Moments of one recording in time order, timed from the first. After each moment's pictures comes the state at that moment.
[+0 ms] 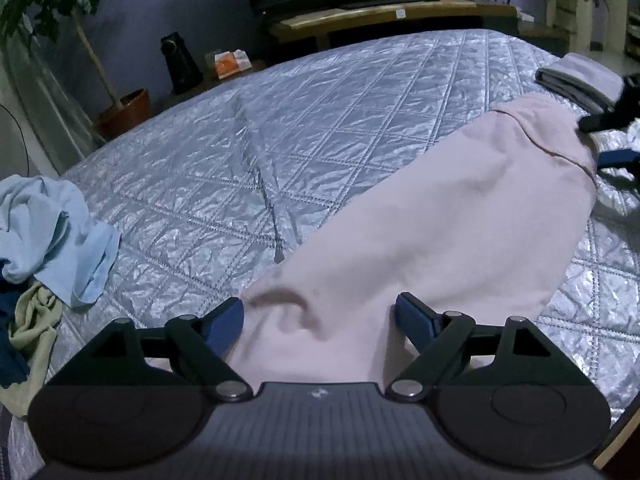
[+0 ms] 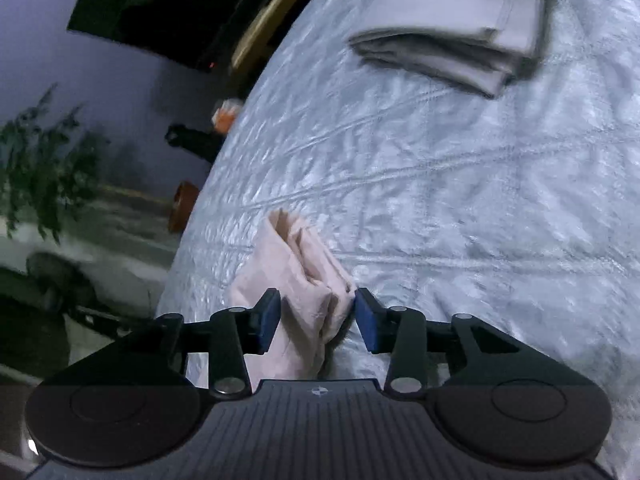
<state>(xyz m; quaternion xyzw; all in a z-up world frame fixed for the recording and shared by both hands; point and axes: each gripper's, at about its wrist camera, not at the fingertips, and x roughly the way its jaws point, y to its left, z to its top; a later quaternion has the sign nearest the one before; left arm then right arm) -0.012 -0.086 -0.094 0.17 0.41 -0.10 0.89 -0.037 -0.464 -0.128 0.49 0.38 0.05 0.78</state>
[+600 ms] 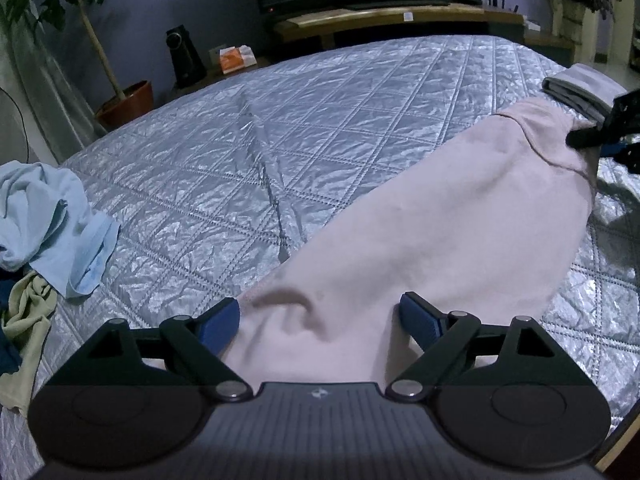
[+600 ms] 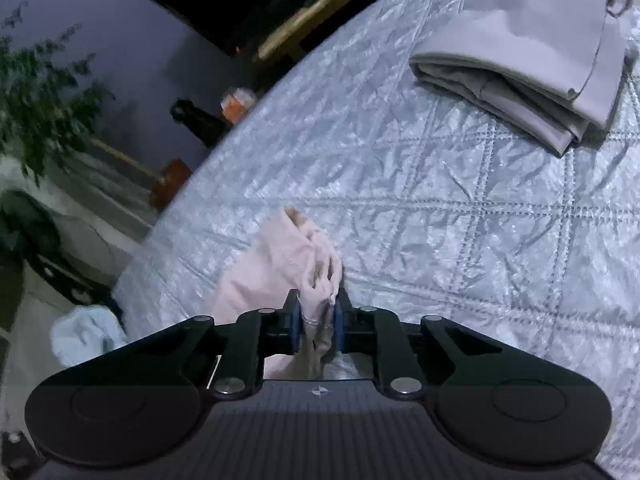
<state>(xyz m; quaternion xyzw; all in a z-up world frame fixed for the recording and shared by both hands) -0.009 -0.080 -0.094 0.15 0.41 -0.10 0.90 -0.028 -0.435 -0.109 0.40 0.35 0.05 0.85</state>
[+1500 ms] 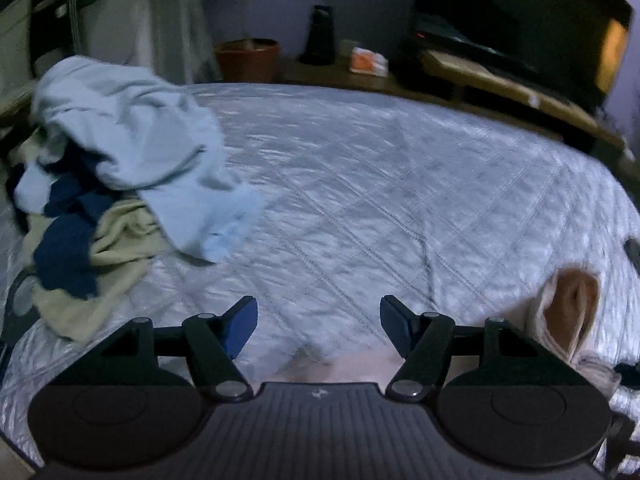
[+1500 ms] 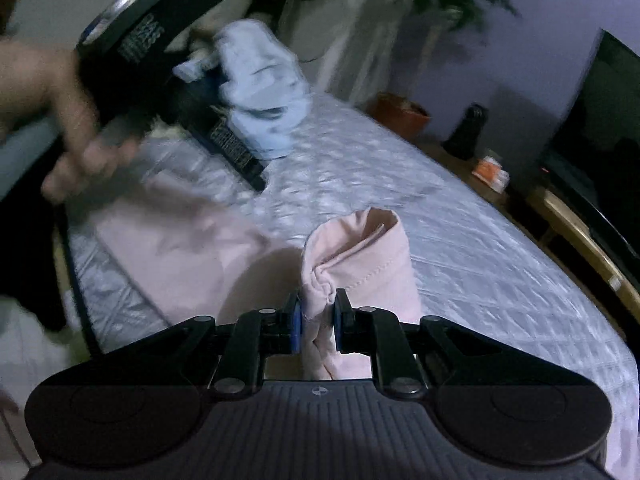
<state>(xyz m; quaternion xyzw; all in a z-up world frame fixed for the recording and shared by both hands) 0.007 0.034 -0.039 -0.05 0.41 0.04 0.91 -0.079 -0.167 -0.032 -0.26 0.28 0.31 0.87</state>
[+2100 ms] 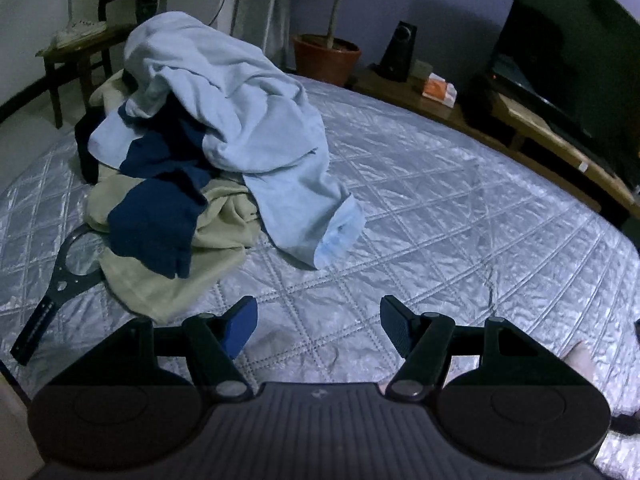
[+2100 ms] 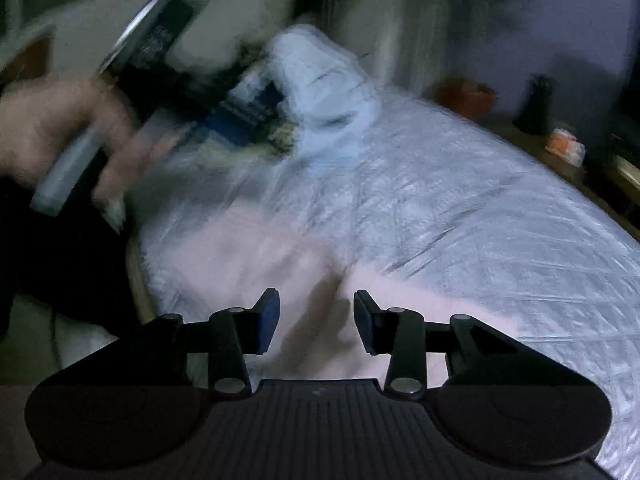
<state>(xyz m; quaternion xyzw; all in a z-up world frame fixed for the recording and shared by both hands) -0.004 0.111 -0.027 -0.15 0.41 0.10 0.90 -0.051 -0.167 -0.016 -0.14 0.33 0.36 0.86</state>
